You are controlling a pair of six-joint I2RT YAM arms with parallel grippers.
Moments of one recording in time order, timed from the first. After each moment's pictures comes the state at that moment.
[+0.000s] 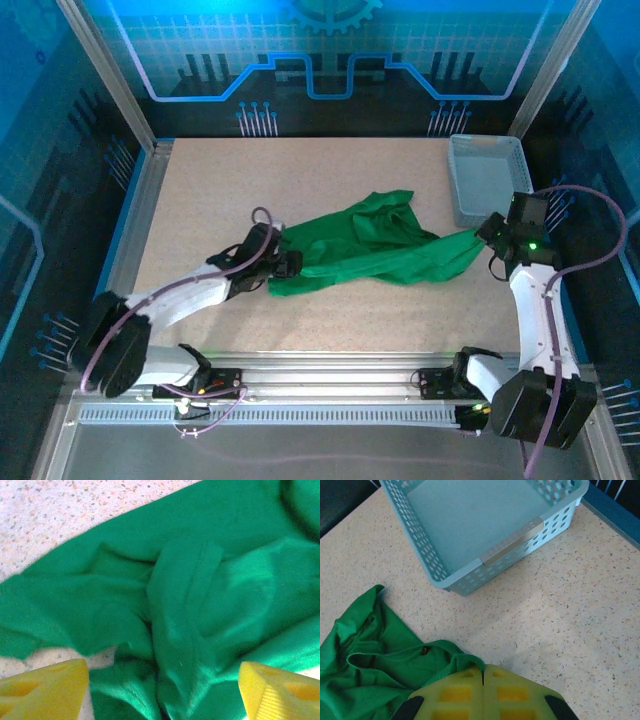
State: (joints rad) left arm -0.58 1.36 0.72 -0.25 -0.15 -0.46; right arm -0.26 1.04 0.94 -0.70 0.04 0.47
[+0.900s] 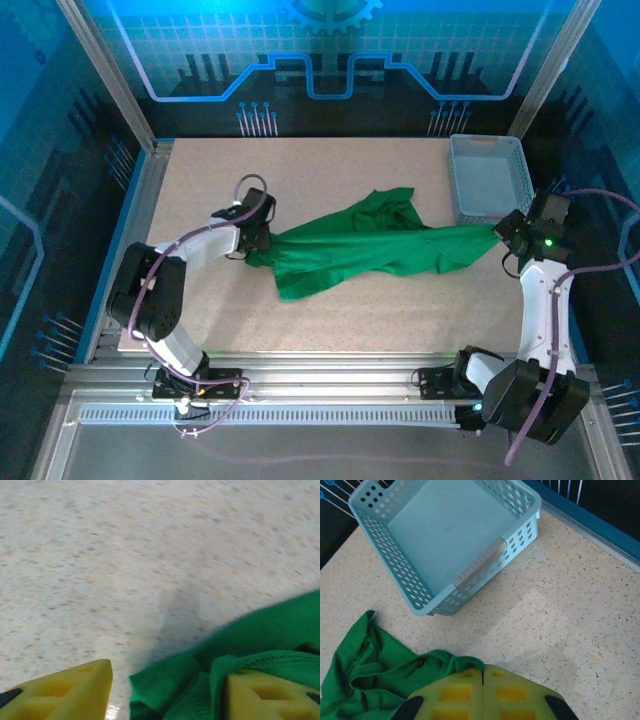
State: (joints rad) left arm -0.32 1.65 1.03 -0.54 -0.31 -0.50; right arm -0.38 1.07 1.00 -0.73 0.00 0.52
